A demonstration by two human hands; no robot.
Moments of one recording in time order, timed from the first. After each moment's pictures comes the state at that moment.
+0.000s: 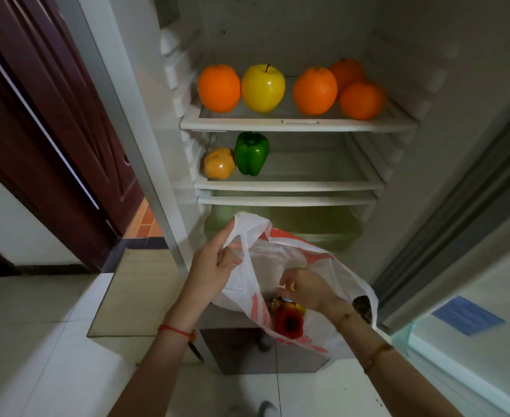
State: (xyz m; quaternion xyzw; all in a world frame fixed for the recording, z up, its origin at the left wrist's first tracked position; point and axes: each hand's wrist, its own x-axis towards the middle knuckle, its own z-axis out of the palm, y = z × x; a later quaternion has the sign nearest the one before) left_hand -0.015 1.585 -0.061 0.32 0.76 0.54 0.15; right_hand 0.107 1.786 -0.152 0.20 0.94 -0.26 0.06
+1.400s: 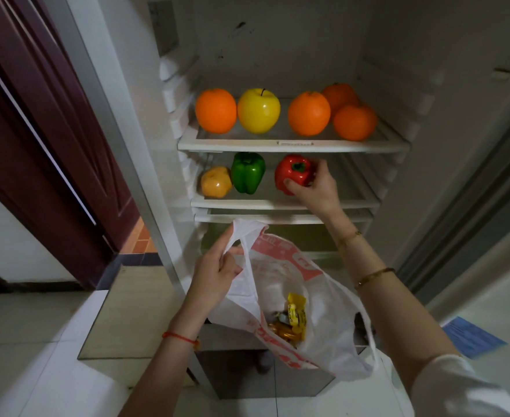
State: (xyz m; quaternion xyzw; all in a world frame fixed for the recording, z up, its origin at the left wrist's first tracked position) left_hand -0.021 1.606 -0.048 0.32 0.73 0.58 0.16; right_hand 0.015 1.849 0.024 0.28 0.79 -0.45 -0.30
